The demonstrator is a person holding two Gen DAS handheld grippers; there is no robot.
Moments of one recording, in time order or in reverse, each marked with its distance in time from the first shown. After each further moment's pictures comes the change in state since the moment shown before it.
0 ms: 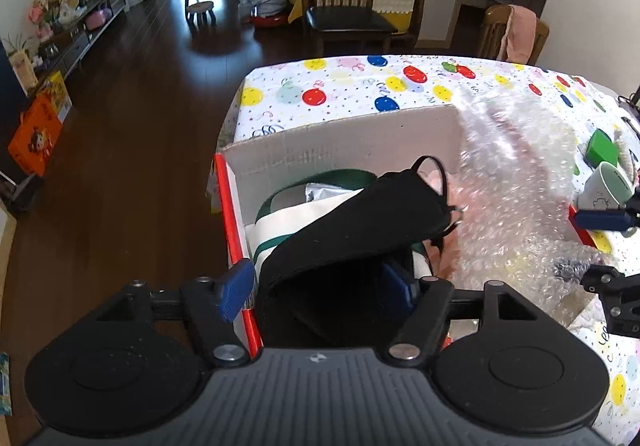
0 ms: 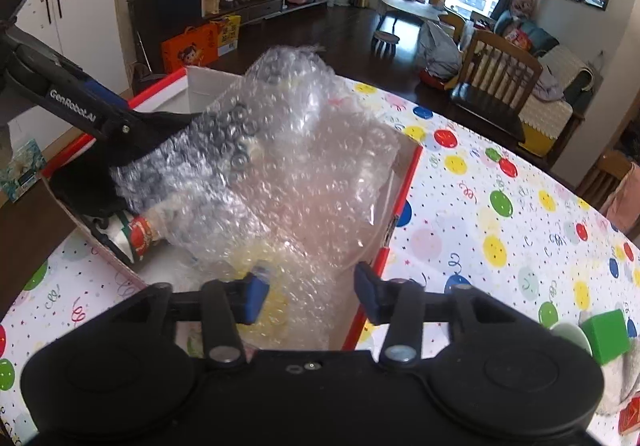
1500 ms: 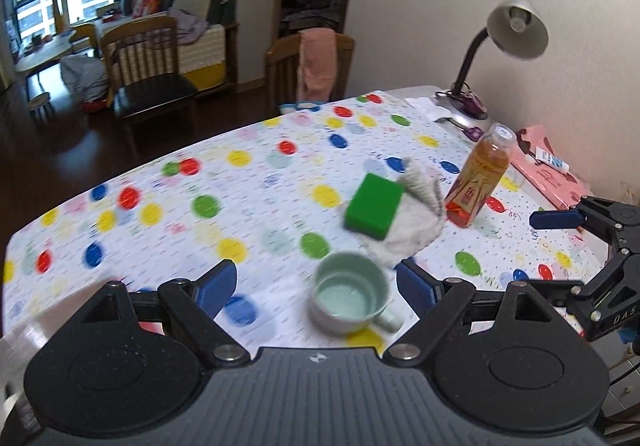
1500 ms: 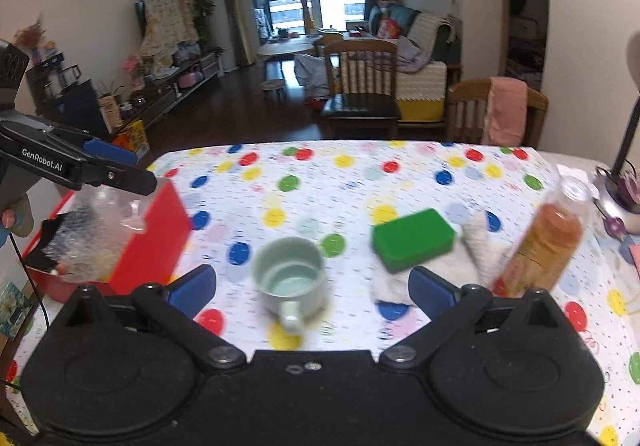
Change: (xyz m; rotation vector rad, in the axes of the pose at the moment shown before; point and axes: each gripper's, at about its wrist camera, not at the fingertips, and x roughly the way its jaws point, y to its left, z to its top) left arm -0.024 -0.309 0.097 0.303 -0.114 -0.360; right arm -0.162 -0.231 -0.134 0.424 -0.169 -0.103
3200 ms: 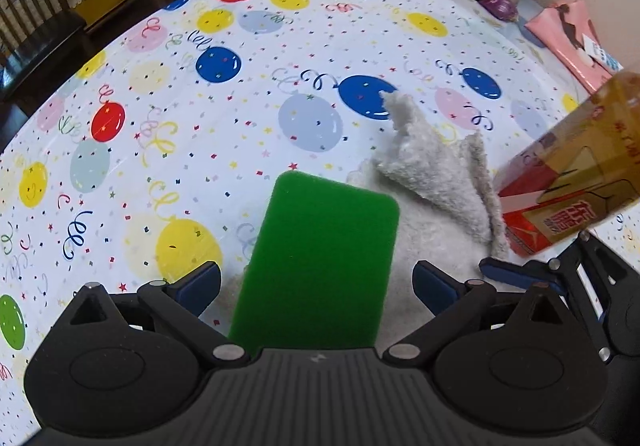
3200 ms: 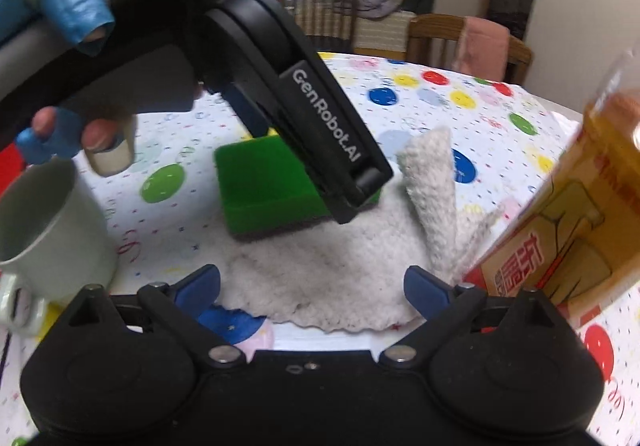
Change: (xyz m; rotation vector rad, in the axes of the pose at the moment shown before) left arm 0.335 -0.088 0.081 0.183 0.416 -0.072; right arm 0.179 -0.110 -0.045 -0.048 0.124 -0.148
